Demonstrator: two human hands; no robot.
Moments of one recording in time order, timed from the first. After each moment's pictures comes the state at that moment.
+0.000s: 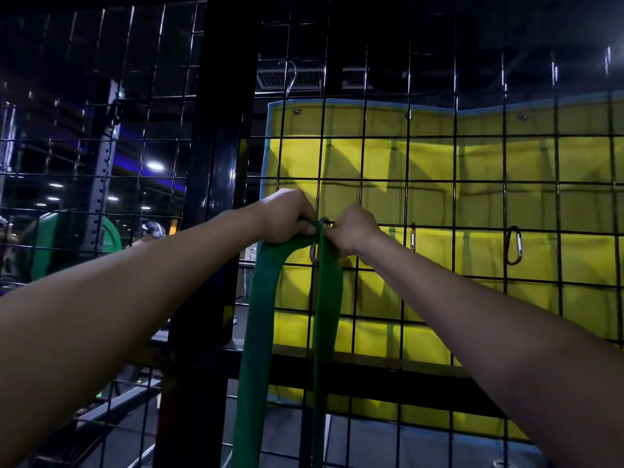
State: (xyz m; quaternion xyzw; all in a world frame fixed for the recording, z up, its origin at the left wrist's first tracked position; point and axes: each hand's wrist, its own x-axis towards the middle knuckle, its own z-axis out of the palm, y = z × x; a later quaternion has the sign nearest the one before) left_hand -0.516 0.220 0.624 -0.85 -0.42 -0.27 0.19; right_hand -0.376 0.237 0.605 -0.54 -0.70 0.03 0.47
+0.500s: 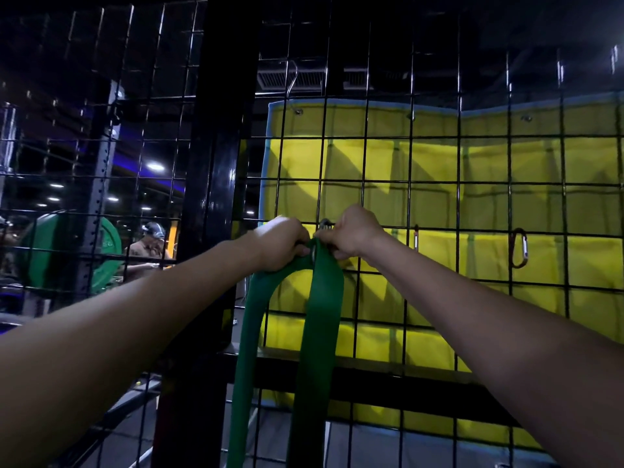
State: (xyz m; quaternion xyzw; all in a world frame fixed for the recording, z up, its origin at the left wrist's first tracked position) left_hand -0.522 0.243 0.592 -0.83 -0.44 -0.28 0.18; right_hand -0.372 0.243 0.605 -0.53 -0.72 0.02 0.45
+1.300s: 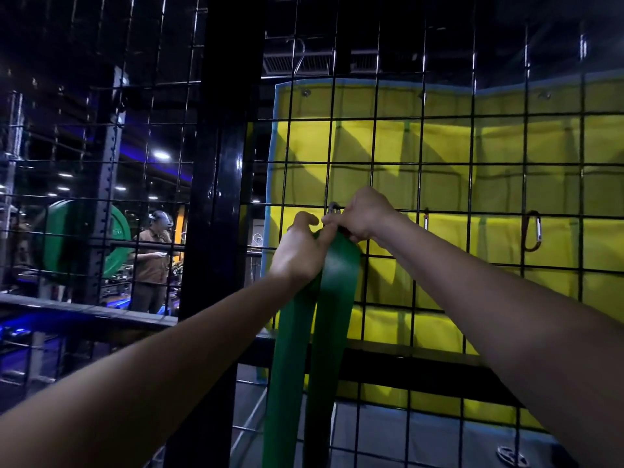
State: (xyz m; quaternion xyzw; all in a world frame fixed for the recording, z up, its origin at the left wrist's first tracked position) left_hand -0.484 0.222 0.543 -0.68 -0.44 -0.58 -0.12; right_hand -0.371 0.243 0.608 -0.55 -0.71 0.00 0.44
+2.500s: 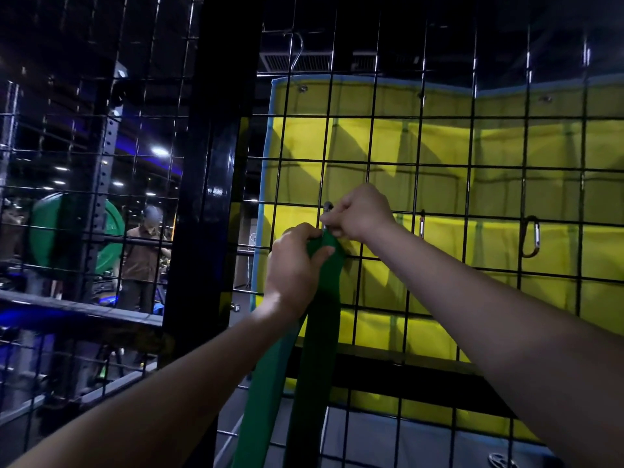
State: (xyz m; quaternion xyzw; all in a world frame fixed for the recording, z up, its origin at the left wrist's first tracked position) left_hand -0.473 0.237 0.519 -0.64 -0.37 -0.67 0.05; right_hand -0.373 0.233 0.602 -0.51 -0.70 0.00 0.50
